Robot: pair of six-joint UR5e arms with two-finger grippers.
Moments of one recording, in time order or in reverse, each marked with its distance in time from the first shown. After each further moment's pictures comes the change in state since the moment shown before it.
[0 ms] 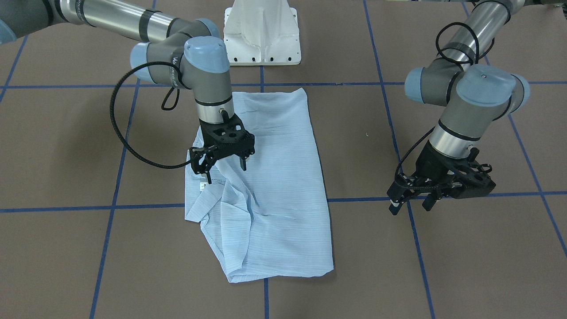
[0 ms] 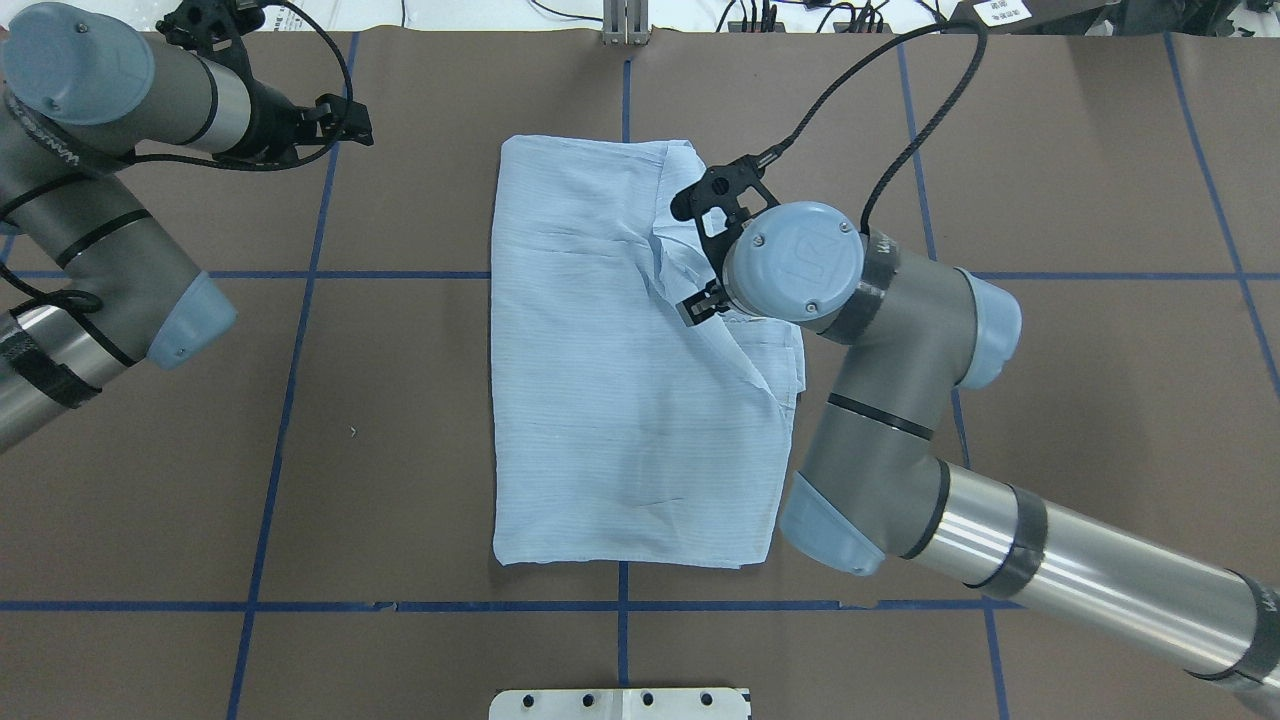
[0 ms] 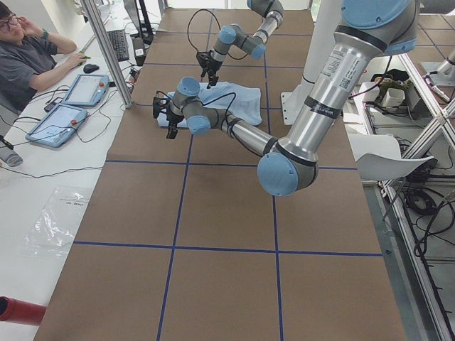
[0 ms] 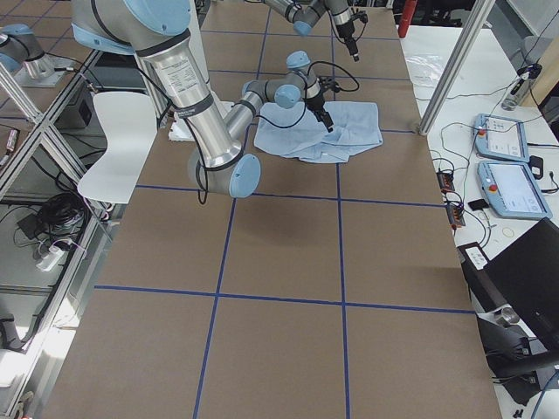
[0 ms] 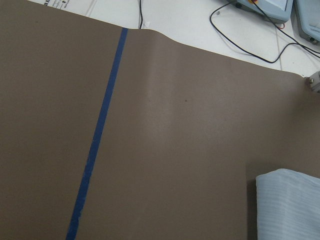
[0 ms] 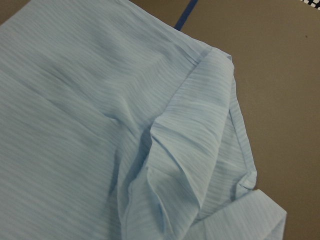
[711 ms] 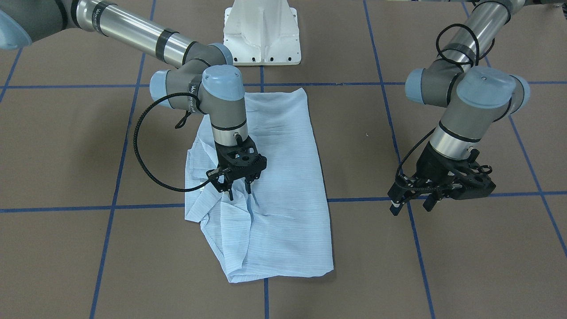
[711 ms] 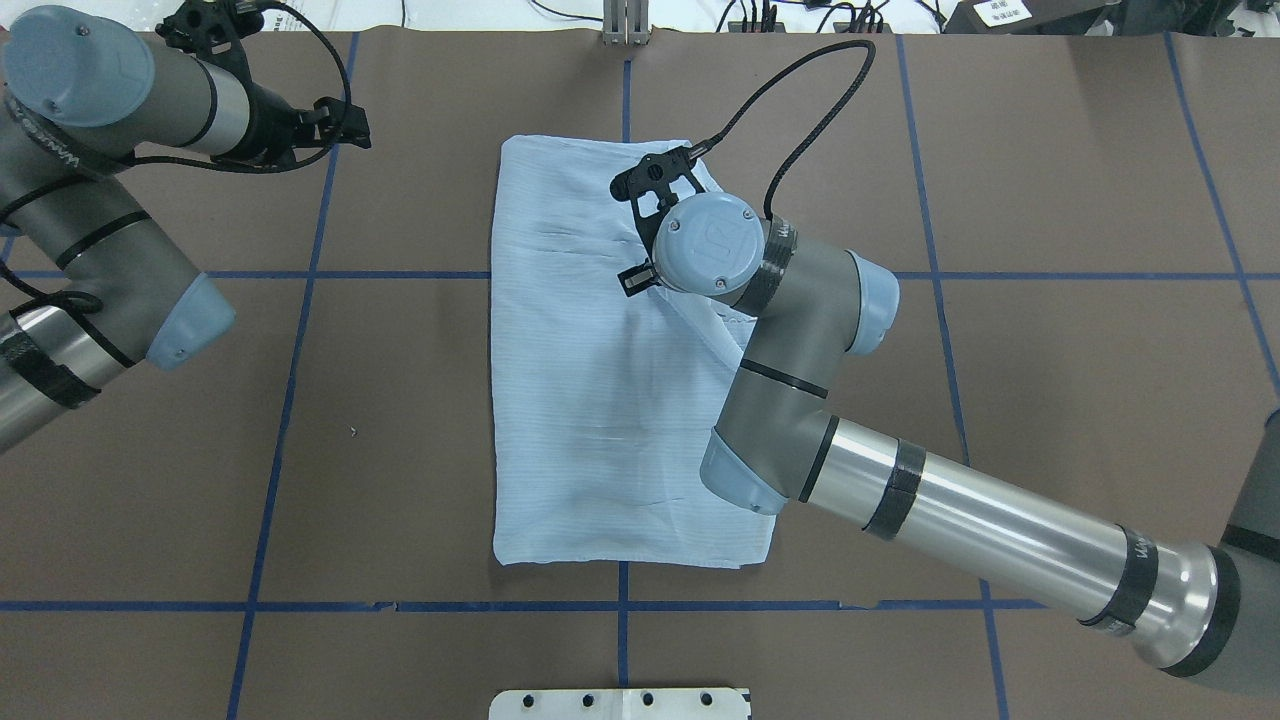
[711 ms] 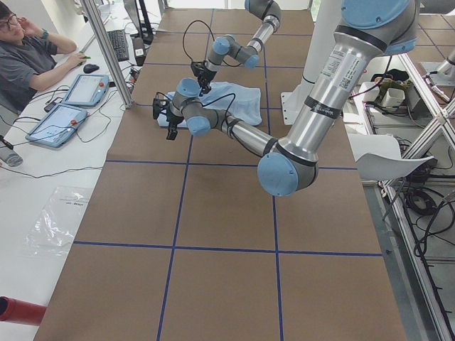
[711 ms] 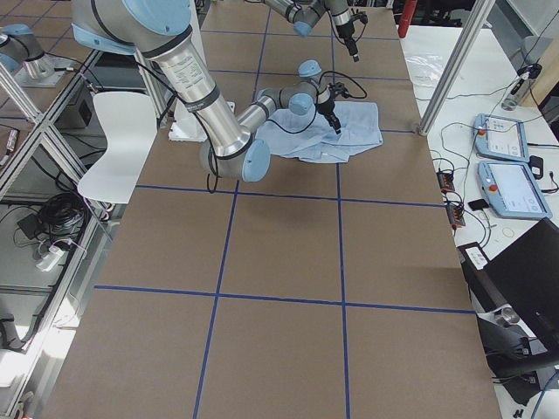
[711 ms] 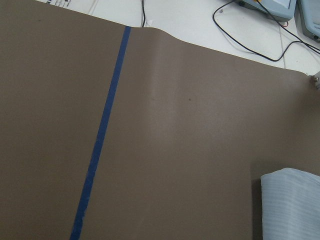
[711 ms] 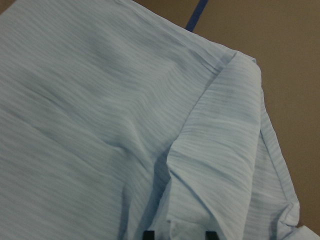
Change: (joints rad) left arm 0.000 0.001 0.007 -0.002 -0.001 0.005; right arm 0.003 0.059 -0.157 0.091 0.001 0.031
